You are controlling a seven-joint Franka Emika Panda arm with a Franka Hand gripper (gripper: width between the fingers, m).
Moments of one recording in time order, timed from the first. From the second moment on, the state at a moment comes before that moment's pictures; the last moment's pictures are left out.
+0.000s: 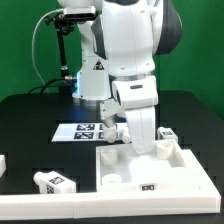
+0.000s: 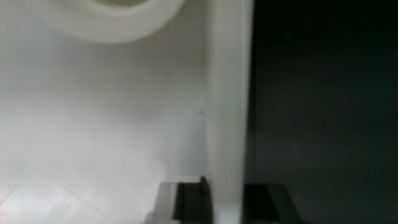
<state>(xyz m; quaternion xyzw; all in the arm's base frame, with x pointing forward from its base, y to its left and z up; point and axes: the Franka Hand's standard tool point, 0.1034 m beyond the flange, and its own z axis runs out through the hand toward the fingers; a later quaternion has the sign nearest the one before) 0.495 0.065 0.015 -0.71 -0.71 -0.03 0.05</state>
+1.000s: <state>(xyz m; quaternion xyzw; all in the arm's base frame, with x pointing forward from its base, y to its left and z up) 0.506 0.066 0.016 -0.71 -0.70 0.01 0.08</state>
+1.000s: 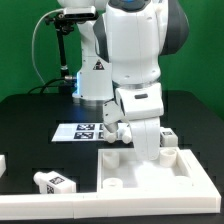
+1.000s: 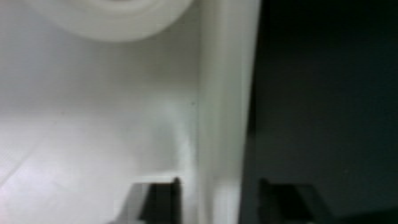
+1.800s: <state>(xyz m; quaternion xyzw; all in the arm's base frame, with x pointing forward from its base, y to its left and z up) 0.503 0.077 0.055 -0.86 -0.51 0.01 0.05</state>
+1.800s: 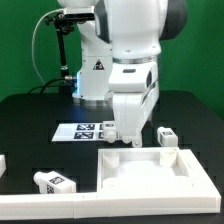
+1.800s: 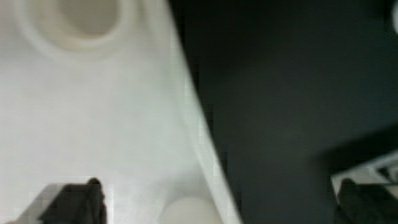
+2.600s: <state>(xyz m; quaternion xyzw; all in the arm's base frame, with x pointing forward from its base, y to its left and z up) 0.496 0.108 0.062 -0.98 -0.21 0.03 0.04</state>
